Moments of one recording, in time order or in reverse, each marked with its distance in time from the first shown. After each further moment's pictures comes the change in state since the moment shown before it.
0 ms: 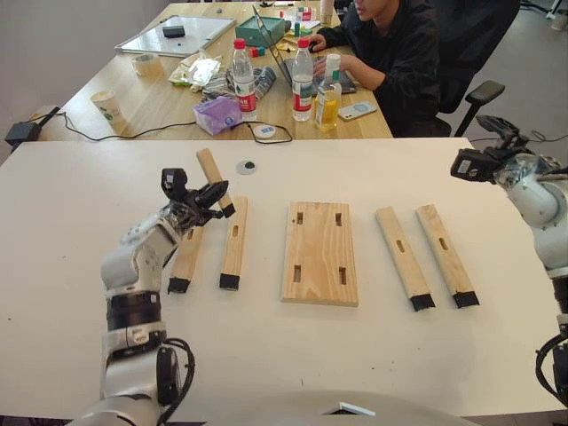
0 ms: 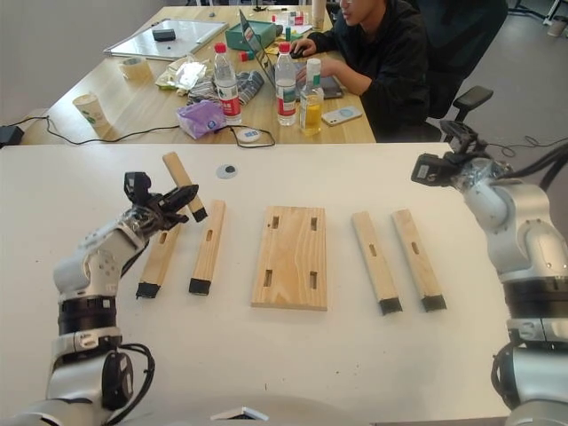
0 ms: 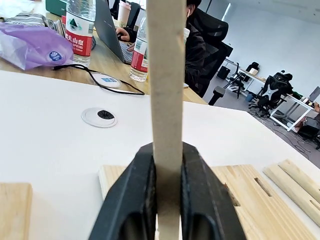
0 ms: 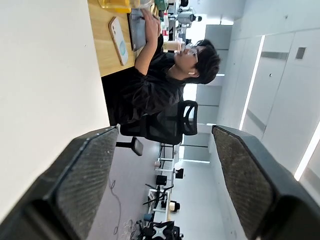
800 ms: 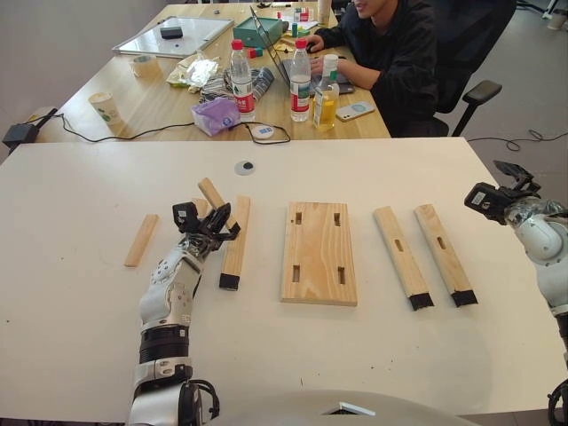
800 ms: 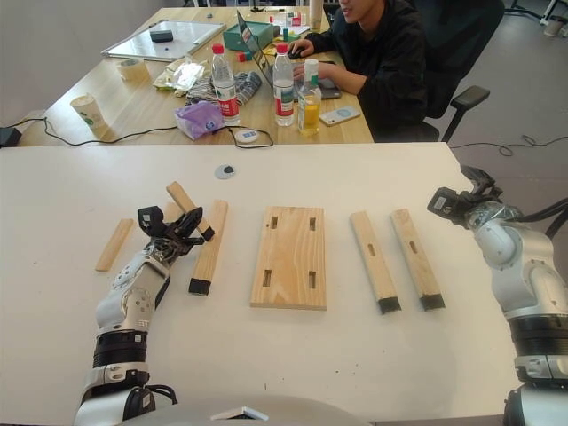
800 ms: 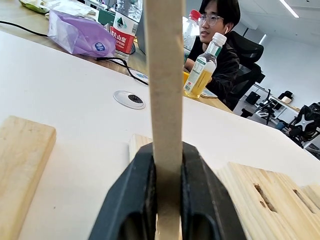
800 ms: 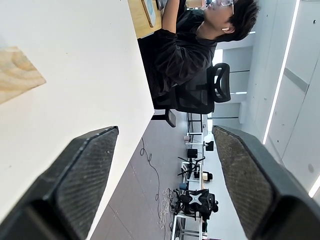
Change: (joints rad) left arm 0.099 -0.115 -0.071 0.071 0.035 -0.274 0.179; right arm 0.139 -0.004 -0.021 -0.009 0.096 0.079 -0.044
